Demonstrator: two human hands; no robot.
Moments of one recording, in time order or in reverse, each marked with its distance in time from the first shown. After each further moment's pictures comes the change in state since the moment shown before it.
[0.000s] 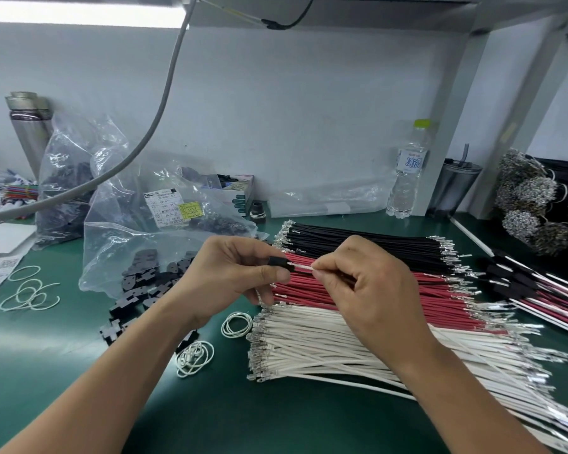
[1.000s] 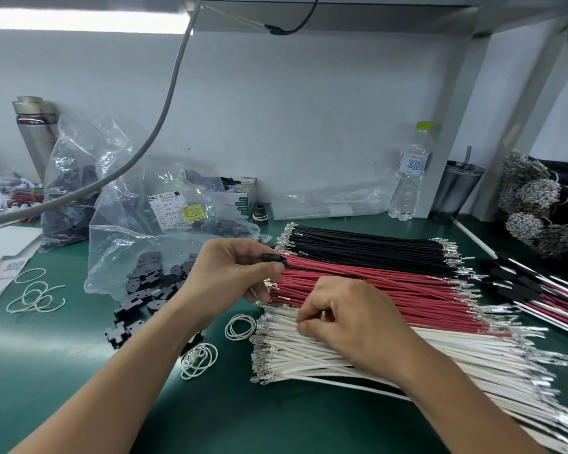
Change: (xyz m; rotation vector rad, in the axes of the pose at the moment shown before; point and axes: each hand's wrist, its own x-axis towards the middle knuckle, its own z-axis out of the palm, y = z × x) left_hand 0.005 -0.010 -0.001 0.058 0.177 -0.041; right_hand -0.004 -0.004 0.009 -0.025 -0.500 0.151
